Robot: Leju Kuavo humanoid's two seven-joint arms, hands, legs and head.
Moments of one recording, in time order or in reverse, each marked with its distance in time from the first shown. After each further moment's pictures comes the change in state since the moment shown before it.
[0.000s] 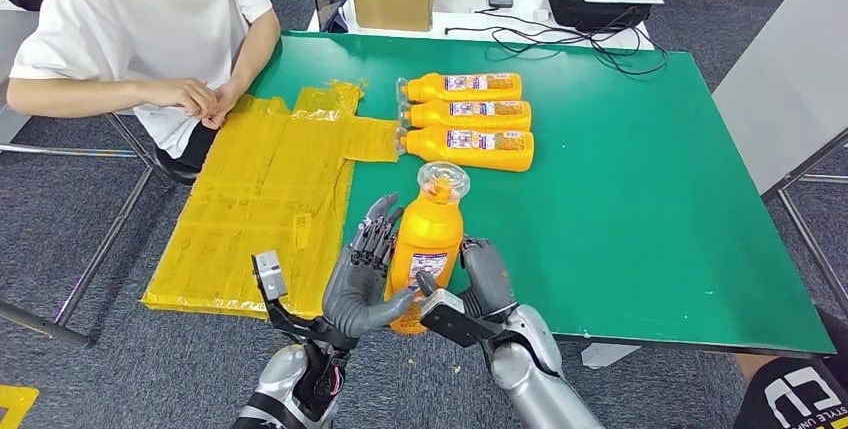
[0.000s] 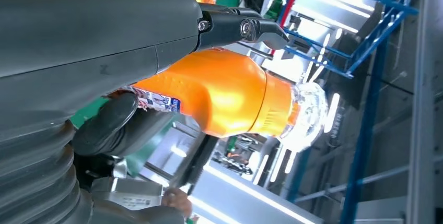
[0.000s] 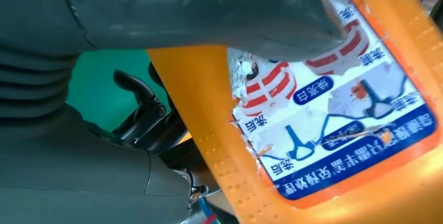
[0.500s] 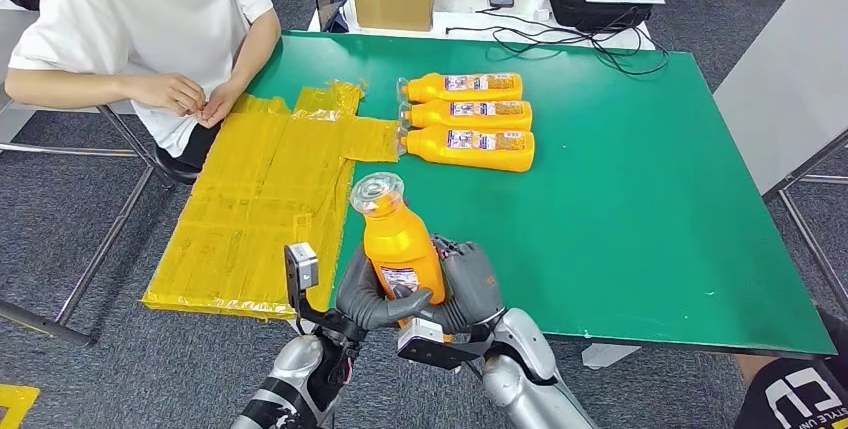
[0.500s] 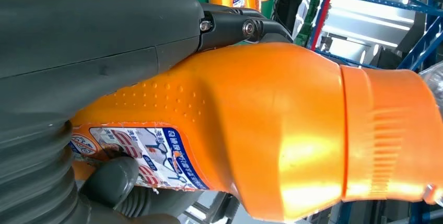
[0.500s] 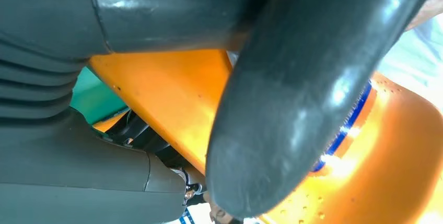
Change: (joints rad) left arm -0.083 -0.001 -0.004 0.154 -0.140 0.112 -0.041; right arm 0.032 -0.029 0.113 -0.135 0.092 -0.018 0.024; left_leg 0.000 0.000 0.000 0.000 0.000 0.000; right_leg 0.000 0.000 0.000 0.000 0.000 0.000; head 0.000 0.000
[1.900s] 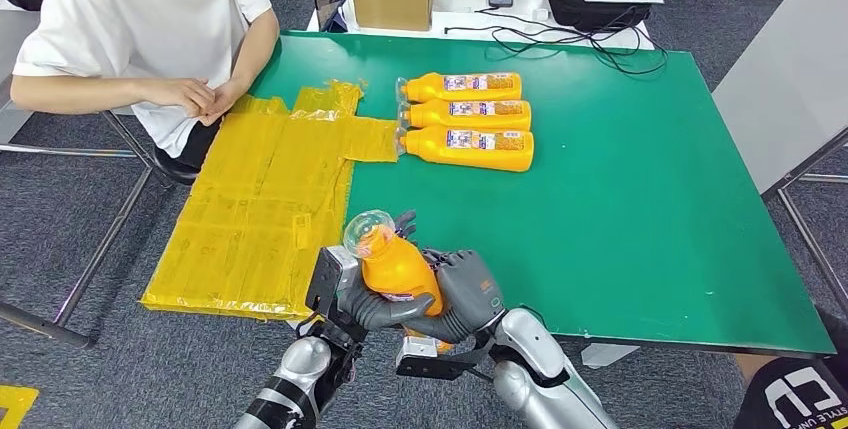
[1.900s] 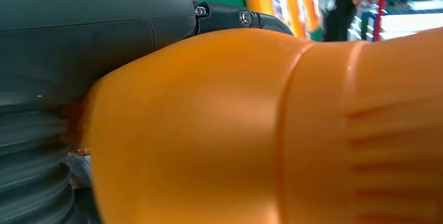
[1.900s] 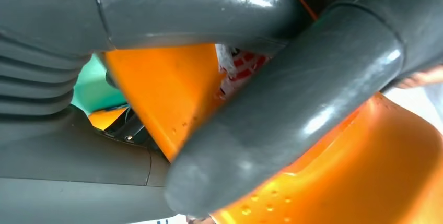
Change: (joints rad) left arm -0.006 0.003 0.013 0.038 -0.265 0.238 0.050; right arm -0.015 -0.083 0.098 -0.020 0.149 0.036 0.096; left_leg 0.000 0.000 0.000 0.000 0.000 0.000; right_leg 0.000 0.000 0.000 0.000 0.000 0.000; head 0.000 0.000
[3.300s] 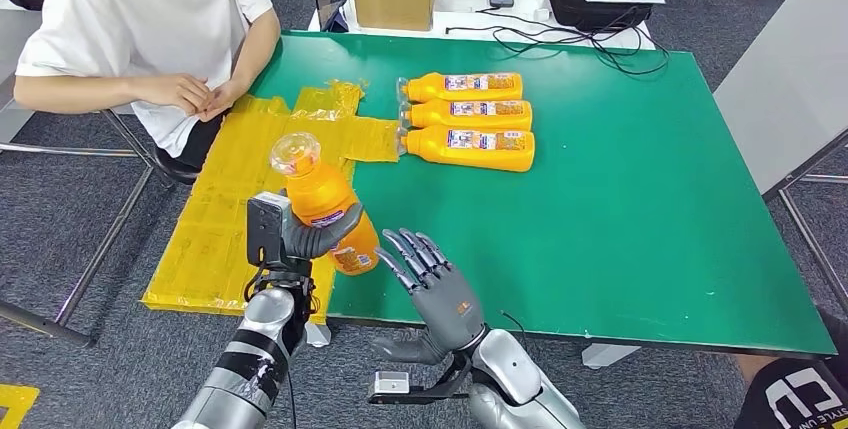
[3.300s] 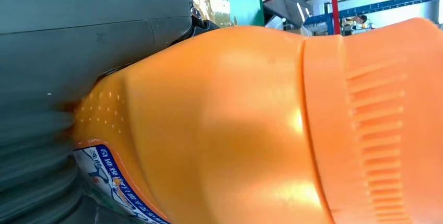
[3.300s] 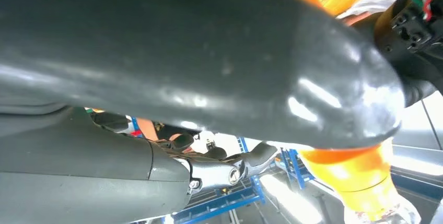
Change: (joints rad) left arm -0.147 0.051 0.173 -0.024 -0.026 0.341 -0.065; right arm 0.004 0.058 0.061 0.079 0.070 -0.320 0.000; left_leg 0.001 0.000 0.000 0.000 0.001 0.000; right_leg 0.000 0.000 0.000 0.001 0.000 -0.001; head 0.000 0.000
